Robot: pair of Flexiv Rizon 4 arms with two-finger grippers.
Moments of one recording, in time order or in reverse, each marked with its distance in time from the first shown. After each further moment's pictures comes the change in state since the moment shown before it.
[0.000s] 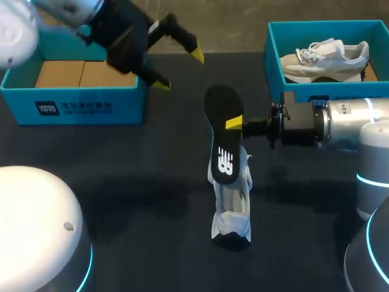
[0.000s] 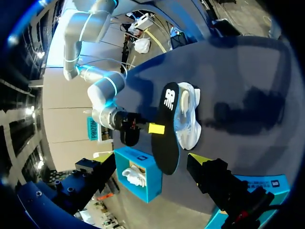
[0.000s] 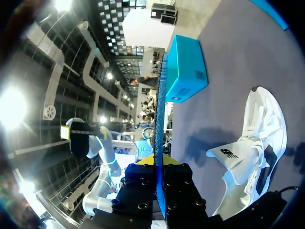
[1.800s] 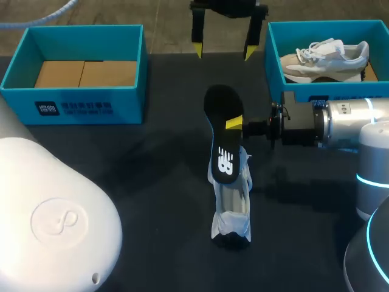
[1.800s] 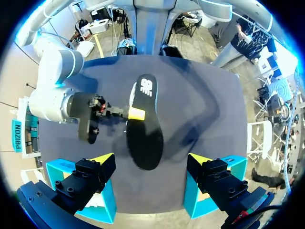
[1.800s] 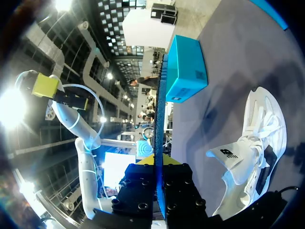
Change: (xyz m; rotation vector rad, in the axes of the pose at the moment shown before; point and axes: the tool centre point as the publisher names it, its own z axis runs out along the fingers) left arm -0.048 0.054 0.062 0.145 0.812 -0.017; right arm 0.000 0.000 0.000 0.000 0.000 0.001
